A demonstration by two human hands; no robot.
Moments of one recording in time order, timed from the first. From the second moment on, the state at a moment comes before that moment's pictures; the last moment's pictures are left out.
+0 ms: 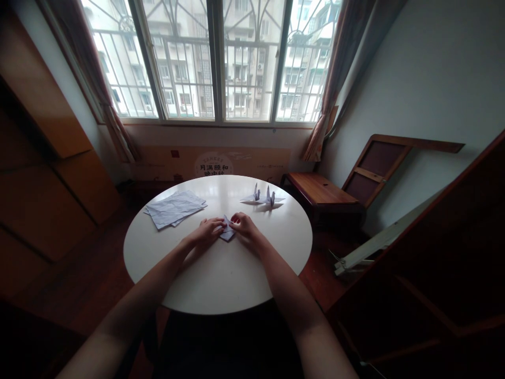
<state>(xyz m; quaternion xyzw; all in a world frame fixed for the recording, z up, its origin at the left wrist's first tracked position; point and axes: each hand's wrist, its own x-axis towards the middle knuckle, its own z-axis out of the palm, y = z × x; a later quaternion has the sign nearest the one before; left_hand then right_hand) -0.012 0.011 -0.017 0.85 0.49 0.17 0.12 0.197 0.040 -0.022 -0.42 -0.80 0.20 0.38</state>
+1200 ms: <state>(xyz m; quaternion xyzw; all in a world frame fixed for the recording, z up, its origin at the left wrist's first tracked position) -0.013 0.009 -0.013 0.85 0.49 0.15 0.10 0.197 0.044 -0.029 -0.39 -0.85 0.22 0.30</state>
